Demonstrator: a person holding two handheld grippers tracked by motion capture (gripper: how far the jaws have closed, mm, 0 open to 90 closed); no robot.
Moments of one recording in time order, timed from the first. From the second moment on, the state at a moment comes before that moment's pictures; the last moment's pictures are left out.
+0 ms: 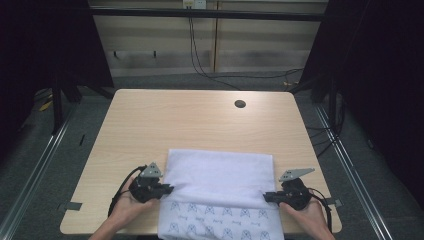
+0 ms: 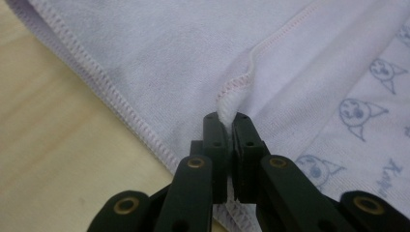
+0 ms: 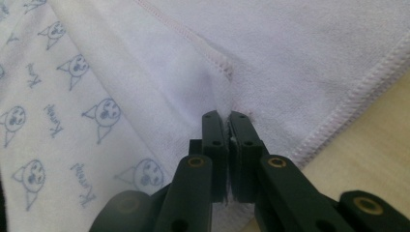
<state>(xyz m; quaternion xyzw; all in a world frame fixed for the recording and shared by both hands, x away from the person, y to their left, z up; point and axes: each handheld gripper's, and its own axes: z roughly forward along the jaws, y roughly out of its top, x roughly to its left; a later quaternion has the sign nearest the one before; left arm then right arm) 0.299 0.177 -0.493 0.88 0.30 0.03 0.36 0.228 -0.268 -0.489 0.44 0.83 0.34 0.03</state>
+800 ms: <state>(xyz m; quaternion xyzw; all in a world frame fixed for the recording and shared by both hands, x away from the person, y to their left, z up) 0.432 0.169 -0.497 0.86 0.35 0.14 0.34 0.394 -0.249 -0.498 0.49 0.80 0.34 0.10</state>
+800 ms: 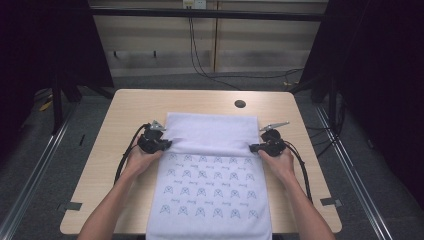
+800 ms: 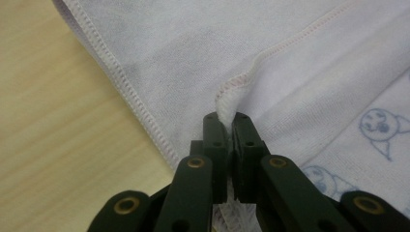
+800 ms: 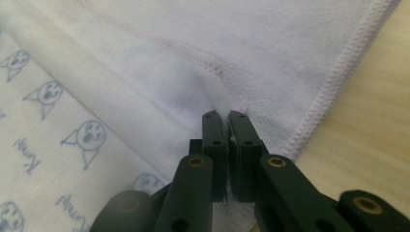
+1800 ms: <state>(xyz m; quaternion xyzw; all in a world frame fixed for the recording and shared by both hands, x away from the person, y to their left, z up) 0.370 0.208 -0.366 0.75 0.33 0.14 0.56 0.360 -0.274 -0.358 0.41 0.71 0.54 0.18</state>
